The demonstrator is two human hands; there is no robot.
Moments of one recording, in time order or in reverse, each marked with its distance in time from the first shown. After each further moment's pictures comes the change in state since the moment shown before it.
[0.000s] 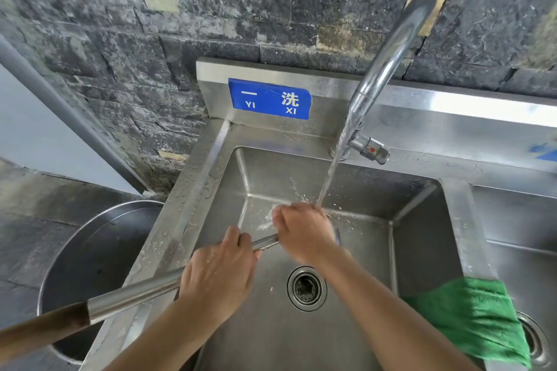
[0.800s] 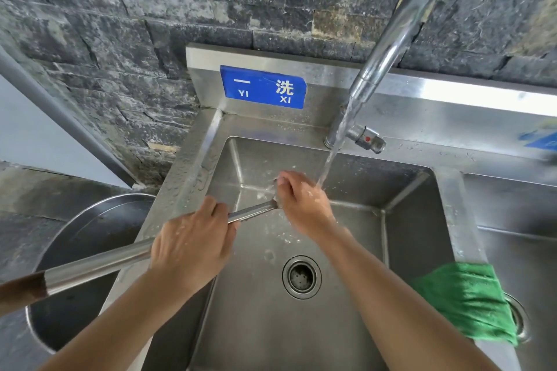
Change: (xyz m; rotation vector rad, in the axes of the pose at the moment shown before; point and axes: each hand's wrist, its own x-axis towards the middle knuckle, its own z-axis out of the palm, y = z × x) left_hand 0.011 -0.036 -0.016 -0.007 0.094 -0.057; right_hand 0.026 0.007 -0.009 0.346 0.169 0.119
